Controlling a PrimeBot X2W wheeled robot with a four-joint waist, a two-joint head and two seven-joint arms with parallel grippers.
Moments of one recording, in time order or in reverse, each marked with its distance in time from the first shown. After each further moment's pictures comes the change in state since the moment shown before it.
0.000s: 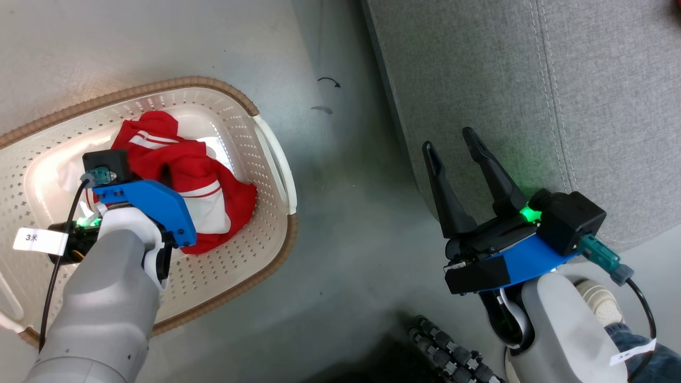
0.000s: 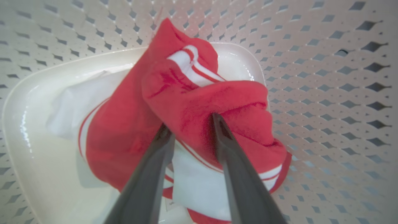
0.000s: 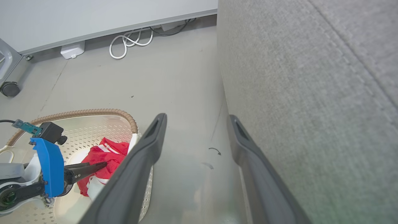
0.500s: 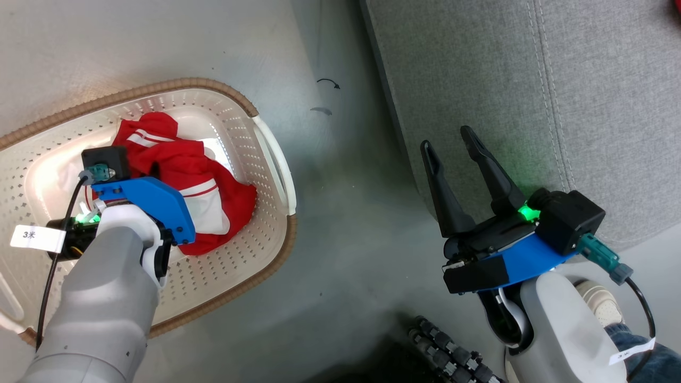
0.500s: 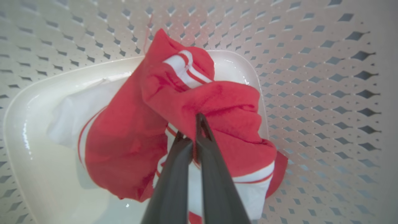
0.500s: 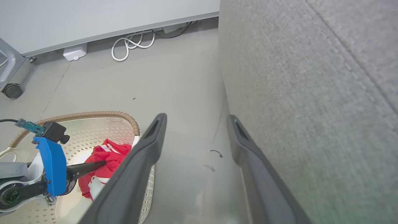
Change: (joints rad) left arm -0.015 0.002 -0.015 0.014 -0.004 -0.015 0.001; right arm -0.003 0.000 0.006 -0.004 0.005 0.000 0.000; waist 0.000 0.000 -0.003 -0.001
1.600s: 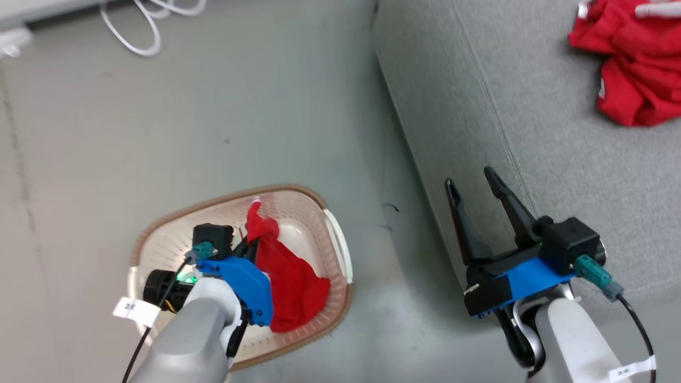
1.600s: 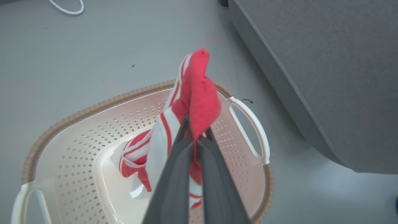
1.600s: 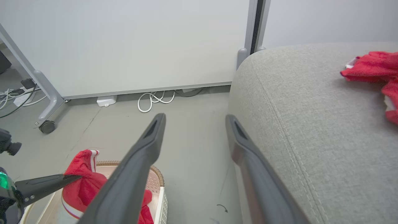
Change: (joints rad) left arm 0.199 -0.128 -0.156 -0.043 0.041 -0.123 -0.119; right arm 0.076 0.001 -0.099 0.085 -0.136 0.000 0.035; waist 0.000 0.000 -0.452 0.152
